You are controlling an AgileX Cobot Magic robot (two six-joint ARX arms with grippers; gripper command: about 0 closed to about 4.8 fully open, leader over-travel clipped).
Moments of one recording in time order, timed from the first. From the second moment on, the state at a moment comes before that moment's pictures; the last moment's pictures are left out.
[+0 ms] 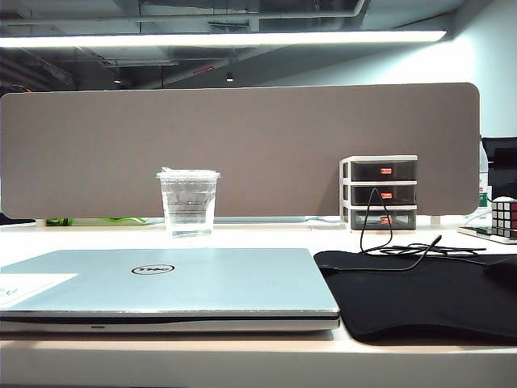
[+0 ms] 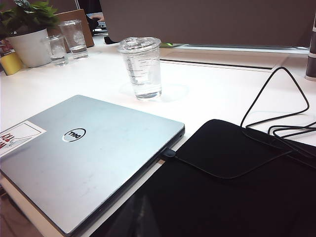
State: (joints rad) left arm -0.18 0.13 0.19 0.08 0.21 -0.24; right arm 0.04 0.00 0.01 -0.08 -0.58 0.08
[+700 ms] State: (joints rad) left arm -0.05 0.98 0.31 0.57 0.47 -0.05; right arm 0.04 0.00 0.01 -0.08 -0.58 0.08
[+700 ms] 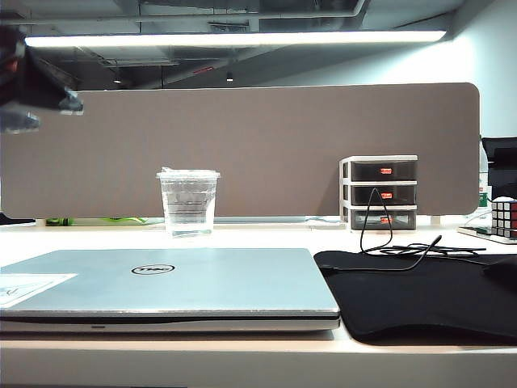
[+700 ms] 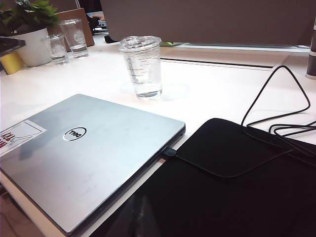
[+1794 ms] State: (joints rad) left arm 0.22 1.75 0.77 0.82 1.06 0.22; right arm 0.05 0.00 0.01 -0.09 -0.58 0.08
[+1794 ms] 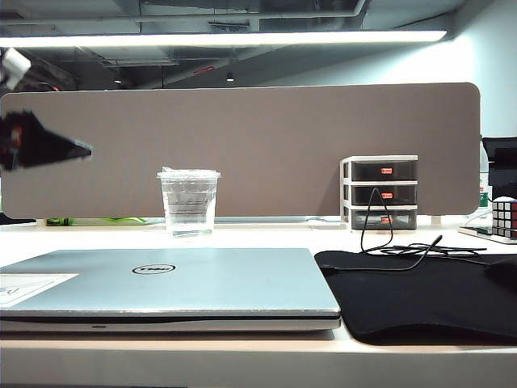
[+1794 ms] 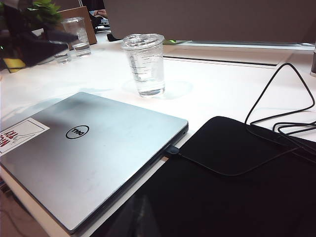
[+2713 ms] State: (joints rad) left arm 0.16 2.00 0.98 0.87 1.13 0.23; right arm 0.05 0.00 0.01 -0.09 -0.58 0.08
